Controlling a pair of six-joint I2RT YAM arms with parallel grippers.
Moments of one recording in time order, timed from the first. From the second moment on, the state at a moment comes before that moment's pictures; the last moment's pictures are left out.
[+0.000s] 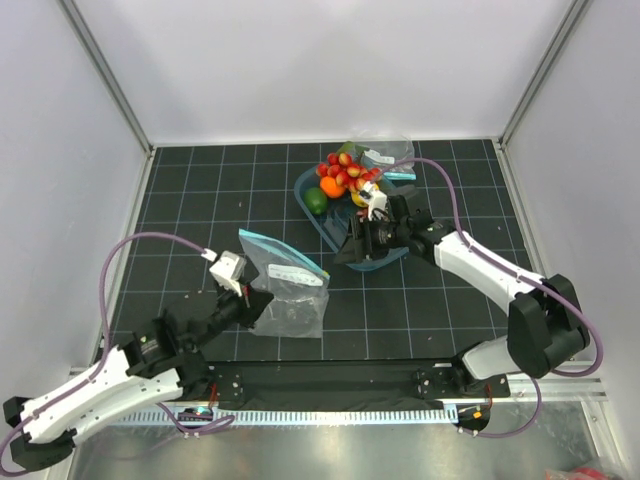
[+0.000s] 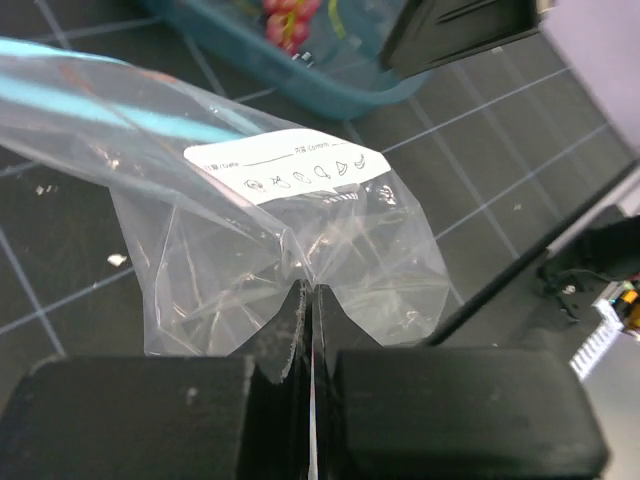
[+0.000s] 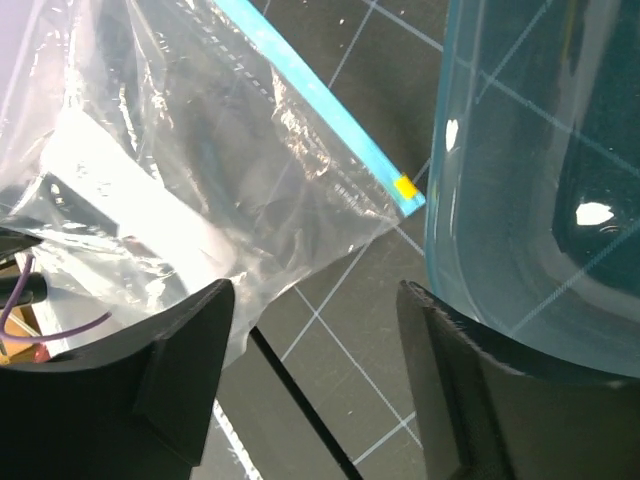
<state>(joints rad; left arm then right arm) -1.01 0.45 0.55 -0.47 -0.31 -0.49 0.49 1.42 0.96 -0.28 -0.61 0.36</state>
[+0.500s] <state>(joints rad) -1.01 0.44 0.67 -0.39 -0.02 -0.33 0.48 1.26 0.92 -0.24 -0.59 0.34</state>
